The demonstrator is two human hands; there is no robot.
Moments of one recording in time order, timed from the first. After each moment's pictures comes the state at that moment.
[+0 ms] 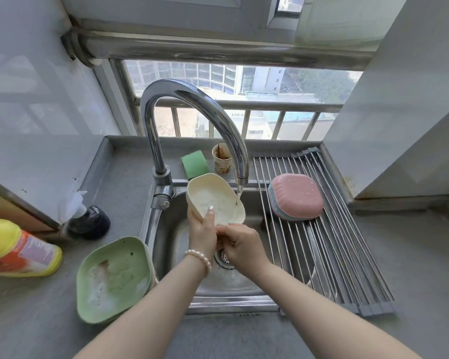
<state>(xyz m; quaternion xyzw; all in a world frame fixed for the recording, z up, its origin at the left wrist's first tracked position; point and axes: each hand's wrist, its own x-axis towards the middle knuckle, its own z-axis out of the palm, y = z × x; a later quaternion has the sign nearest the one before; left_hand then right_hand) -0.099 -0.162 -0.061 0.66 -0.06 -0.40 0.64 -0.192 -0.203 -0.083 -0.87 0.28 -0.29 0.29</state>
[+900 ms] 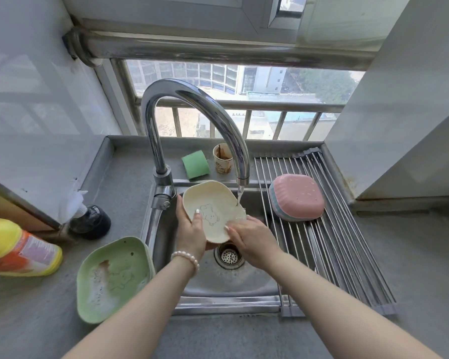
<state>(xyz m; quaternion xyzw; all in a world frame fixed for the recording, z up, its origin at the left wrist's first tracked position) -0.081 -0.149 -0.059 0.75 -0.17 -0.31 0.56 -0.201 -0.228 -0.066 -0.95 0.27 -0.03 0.18</state>
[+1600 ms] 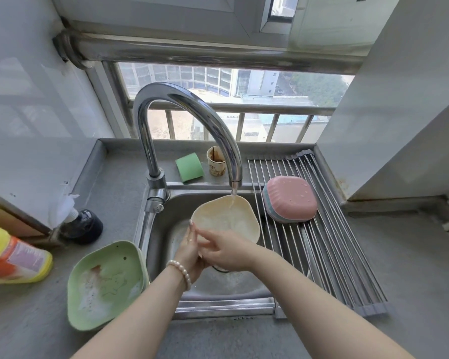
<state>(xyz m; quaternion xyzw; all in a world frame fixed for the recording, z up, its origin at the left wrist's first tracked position) -0.087 -0.142 -0.079 0.53 0.04 -0.57 0.62 -0.179 -0.208 -0.034 -0.88 0.28 0.11 0.38</state>
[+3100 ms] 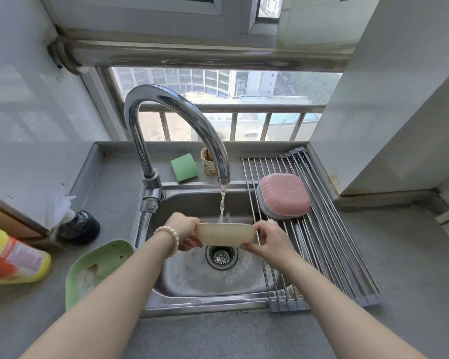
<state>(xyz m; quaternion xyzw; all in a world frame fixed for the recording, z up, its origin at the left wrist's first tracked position) -0.051 -0.173 -0.048 0.78 -0.12 -0.53 0.31 -0.270 -0.245 -0.071 -0.80 0.45 -0.10 0.40</state>
